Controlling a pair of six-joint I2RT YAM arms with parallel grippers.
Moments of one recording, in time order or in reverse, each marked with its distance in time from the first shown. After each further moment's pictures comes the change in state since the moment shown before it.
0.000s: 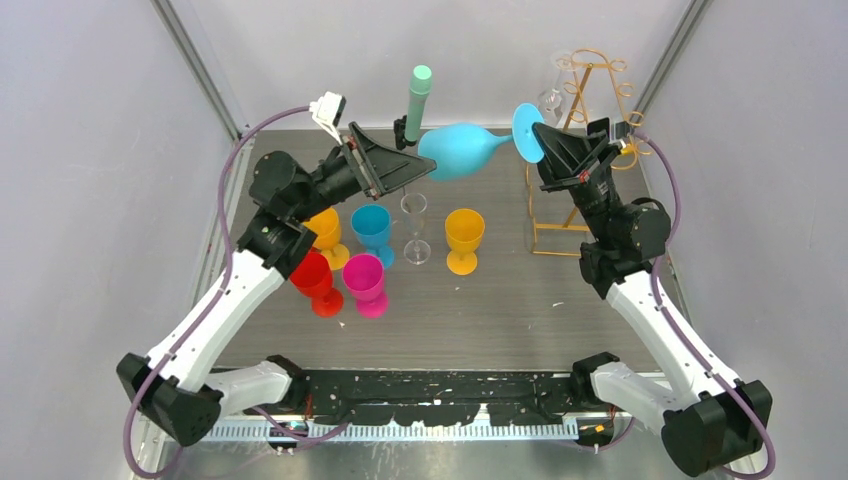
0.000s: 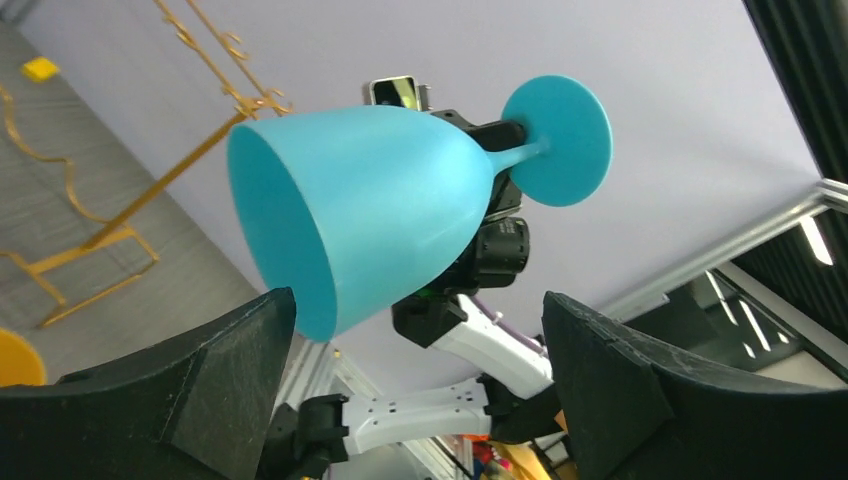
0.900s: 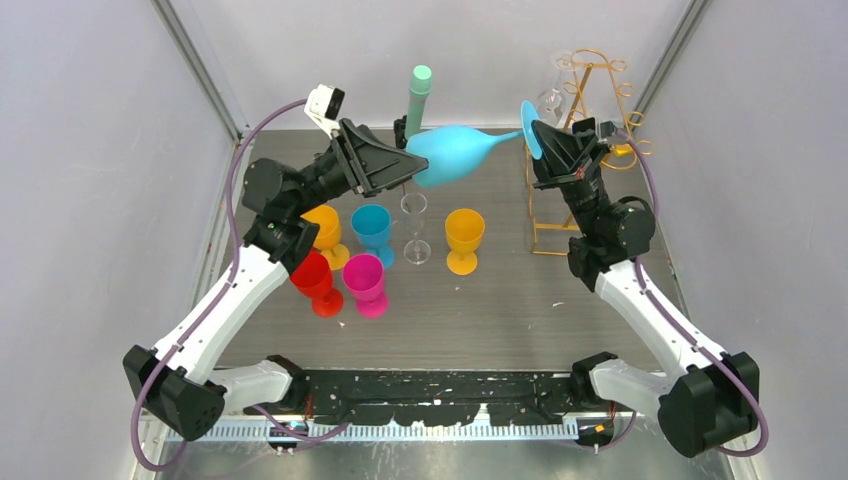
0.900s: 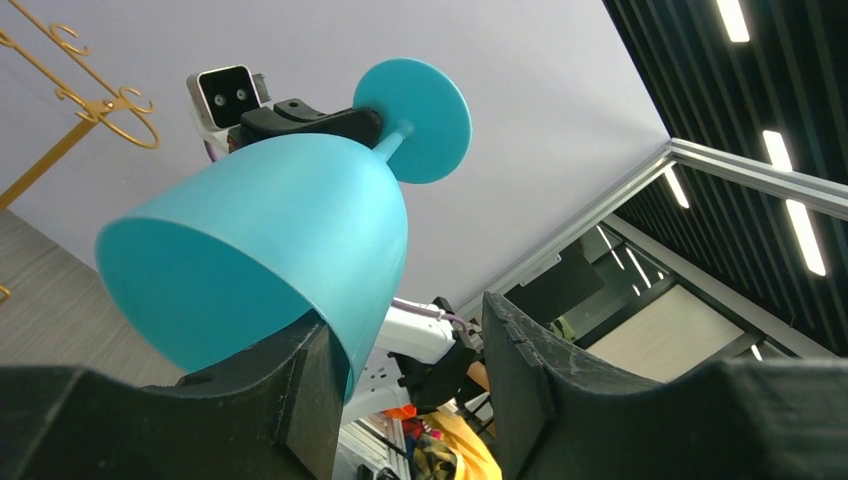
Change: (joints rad) left arm 0.014 0.056 -0.021 0.357 0.162 -0.278; right arm 0.015 0.093 -0.032 0.187 0.020 0.127
